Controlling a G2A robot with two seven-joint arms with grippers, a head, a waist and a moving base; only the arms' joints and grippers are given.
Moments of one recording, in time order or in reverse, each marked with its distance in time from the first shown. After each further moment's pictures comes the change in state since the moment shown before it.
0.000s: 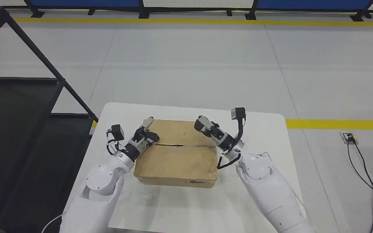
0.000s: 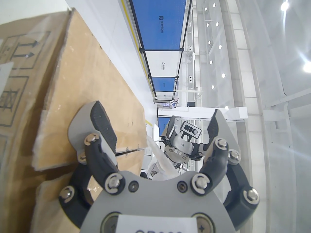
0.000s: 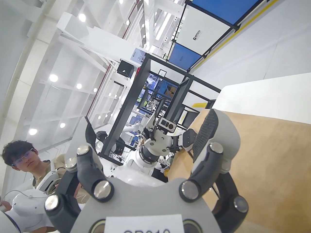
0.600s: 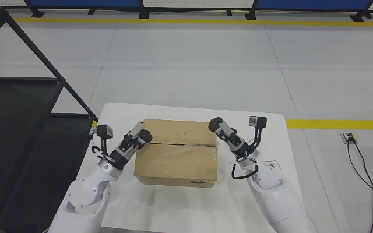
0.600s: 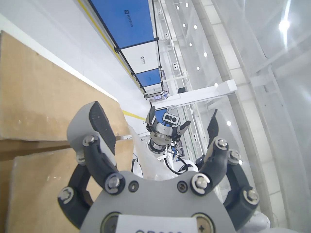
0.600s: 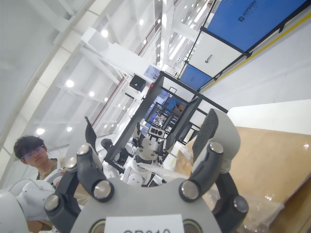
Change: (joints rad) left arm 0.152 0.028 -0.146 -0.187 0.052 -0.262 -0.135; right arm -0.139 0.038 0.140 -0.095 0.067 -0.188 0.048
